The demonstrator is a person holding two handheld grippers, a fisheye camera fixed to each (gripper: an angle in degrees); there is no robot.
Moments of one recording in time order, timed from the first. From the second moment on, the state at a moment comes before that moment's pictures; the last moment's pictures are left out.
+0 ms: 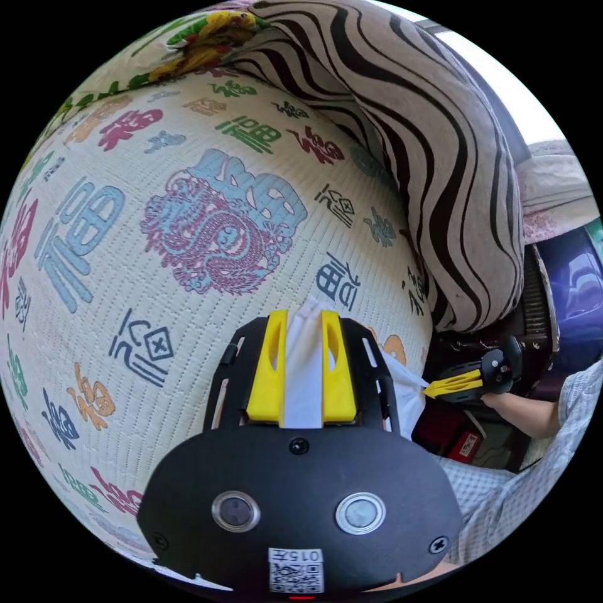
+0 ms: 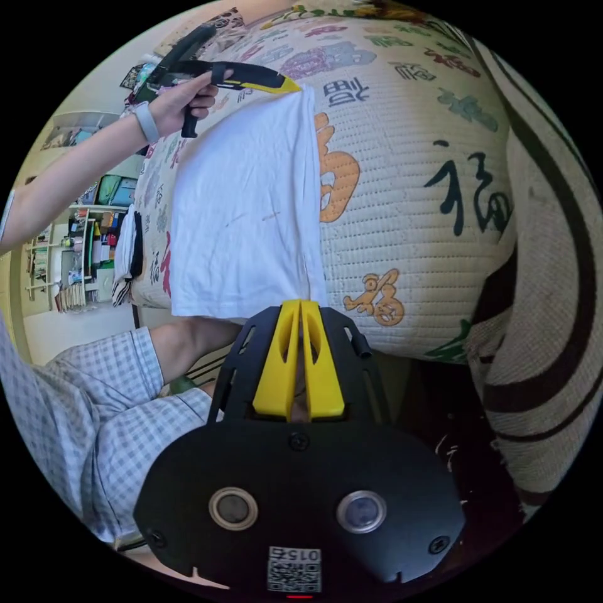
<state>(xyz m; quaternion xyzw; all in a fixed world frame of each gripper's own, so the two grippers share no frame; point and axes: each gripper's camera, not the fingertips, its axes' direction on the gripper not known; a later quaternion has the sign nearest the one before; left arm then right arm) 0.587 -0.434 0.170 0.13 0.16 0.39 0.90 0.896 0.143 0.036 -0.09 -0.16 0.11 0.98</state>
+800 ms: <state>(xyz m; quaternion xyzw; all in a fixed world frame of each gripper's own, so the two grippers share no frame) 0.402 -0.452 0.104 0.22 0.18 0.25 0.92 0.960 0.037 0.013 -0.01 -0.17 0.03 0.99</state>
